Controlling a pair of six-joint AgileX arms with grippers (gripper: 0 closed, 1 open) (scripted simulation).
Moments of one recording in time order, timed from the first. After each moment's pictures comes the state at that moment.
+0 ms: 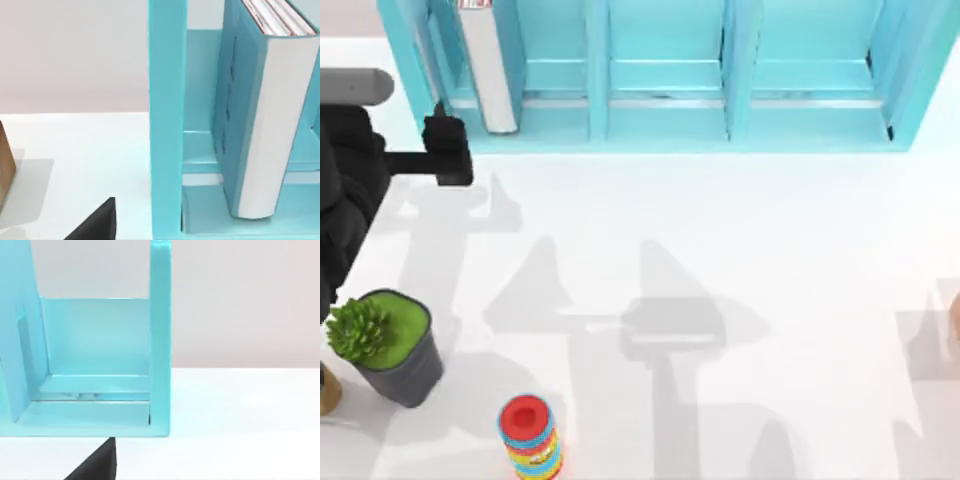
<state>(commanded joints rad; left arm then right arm) -0.22 1.43 0.52 0.70 -0.17 -0.02 0.00 0.00 0.00 0.00 0.00 0.00</state>
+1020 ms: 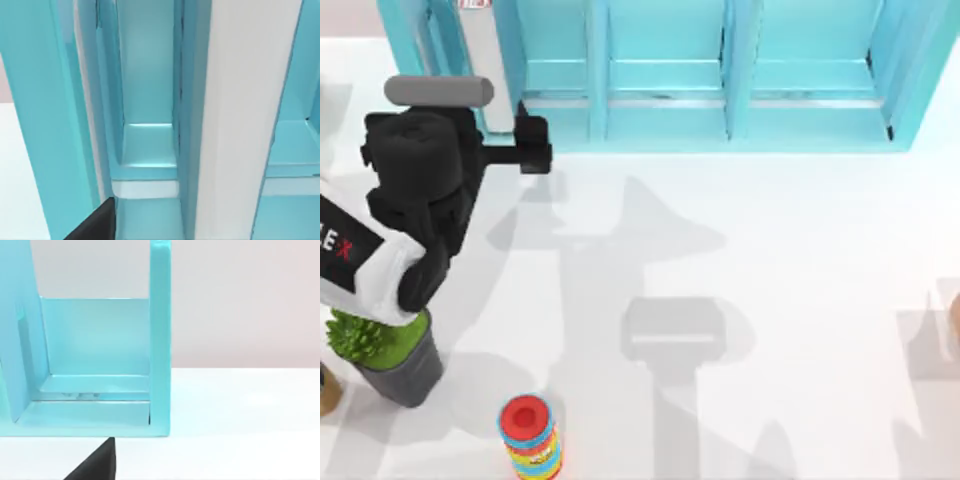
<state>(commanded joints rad) -0.32 2.00 0.77 1.03 -0.25 -0.03 0.00 0.00 0.00 0.00 0.00 0.00</state>
